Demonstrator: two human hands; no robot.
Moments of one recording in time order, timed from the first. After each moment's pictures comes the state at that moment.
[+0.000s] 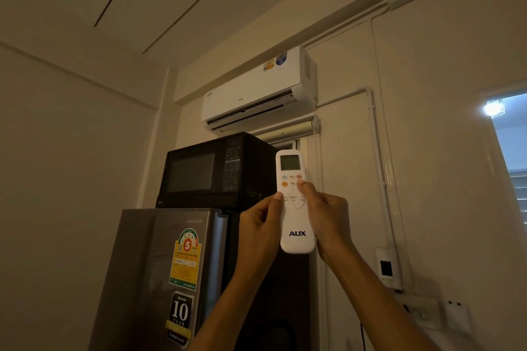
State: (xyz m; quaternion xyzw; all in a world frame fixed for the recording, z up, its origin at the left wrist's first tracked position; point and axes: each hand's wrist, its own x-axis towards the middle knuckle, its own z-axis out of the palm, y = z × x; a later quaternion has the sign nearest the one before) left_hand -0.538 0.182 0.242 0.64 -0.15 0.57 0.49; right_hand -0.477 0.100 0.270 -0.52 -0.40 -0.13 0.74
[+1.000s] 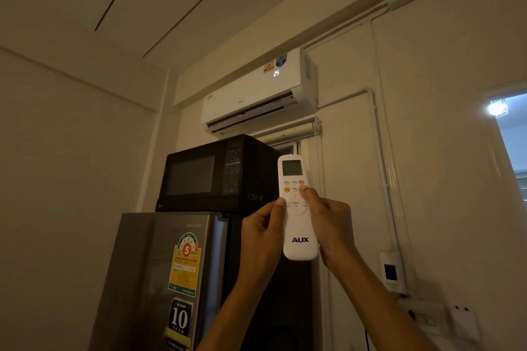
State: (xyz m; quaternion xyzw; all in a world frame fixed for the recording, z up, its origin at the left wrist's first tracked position) left_hand -0.528 0.186 0.240 0.63 -0.15 0.57 0.50; right_hand -0.466 0.105 0.267 -0.51 -0.41 -0.14 0.74
